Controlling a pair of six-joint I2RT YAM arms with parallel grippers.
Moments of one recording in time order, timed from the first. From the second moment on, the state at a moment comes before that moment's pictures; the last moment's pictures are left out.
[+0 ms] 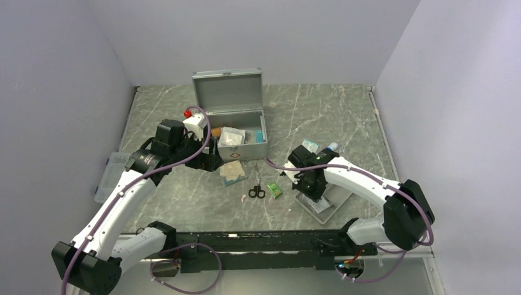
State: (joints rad) left arm -0.38 0.99 0.99 -0.70 0.26 -0.21; right arm 0.70 1.34 0.86 -1.02 0.01 -0.26
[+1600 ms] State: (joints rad) left arm -0.58 1.00 0.97 -0.69 0.28 -0.21; right arm 0.74 0.95 1.13 -0.94 0.35 0.26
